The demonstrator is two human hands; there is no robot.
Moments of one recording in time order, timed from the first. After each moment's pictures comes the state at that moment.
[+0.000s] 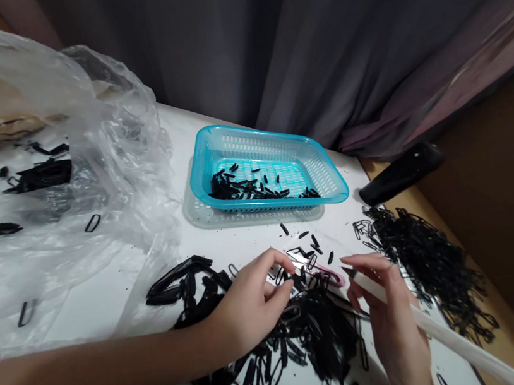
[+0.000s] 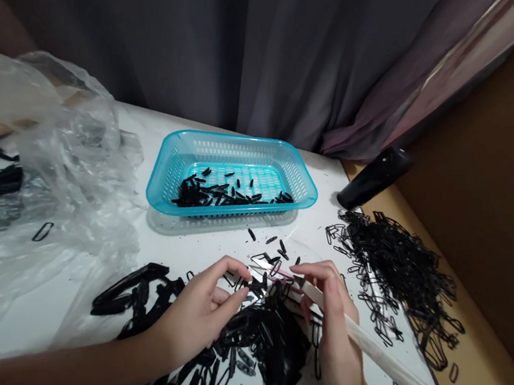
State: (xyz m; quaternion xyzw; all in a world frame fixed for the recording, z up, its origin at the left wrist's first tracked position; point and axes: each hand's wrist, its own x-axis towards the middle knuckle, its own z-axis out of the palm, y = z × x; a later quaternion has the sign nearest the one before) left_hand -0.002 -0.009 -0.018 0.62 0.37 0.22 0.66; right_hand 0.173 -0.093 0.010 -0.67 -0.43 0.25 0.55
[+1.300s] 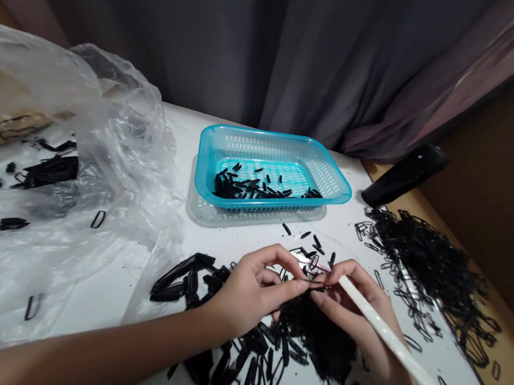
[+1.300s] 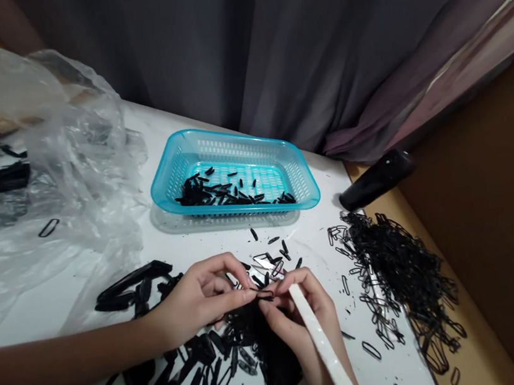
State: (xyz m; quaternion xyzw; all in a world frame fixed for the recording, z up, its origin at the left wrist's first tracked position) left_hand -0.005 0.003 -0.015 0.51 0.29 0.24 0.77; right_hand 0.158 -0.087 0.004 -0.62 -0.37 0.45 0.52
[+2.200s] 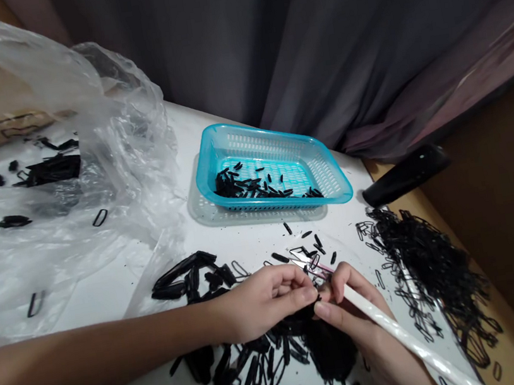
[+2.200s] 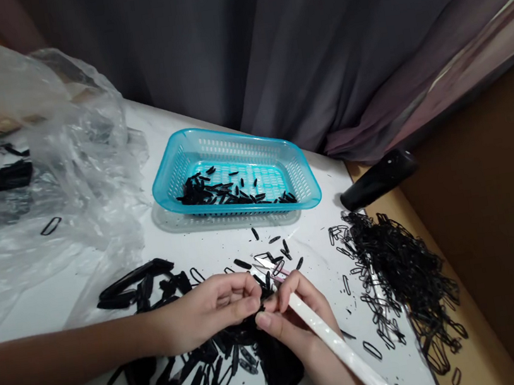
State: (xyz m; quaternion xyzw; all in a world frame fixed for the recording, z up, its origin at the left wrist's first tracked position) left_hand -0.003 0.004 -0.007 0.57 0.21 0.14 0.78; right_hand 0.158 -0.092 0.014 -0.57 -0.32 0.57 0.50
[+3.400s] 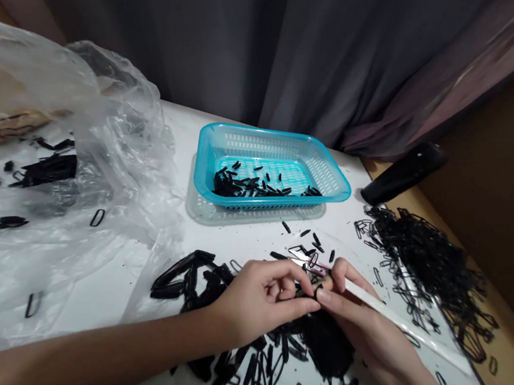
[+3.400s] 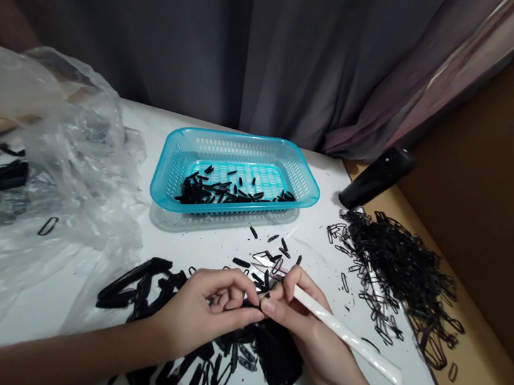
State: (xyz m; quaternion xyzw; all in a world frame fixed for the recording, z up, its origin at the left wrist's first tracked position) left_hand -0.006 0.000 -0.011 0.65 0.25 0.24 0.68; right_hand 0.158 -0.087 0.011 -0.53 -0.24 0.60 0.55
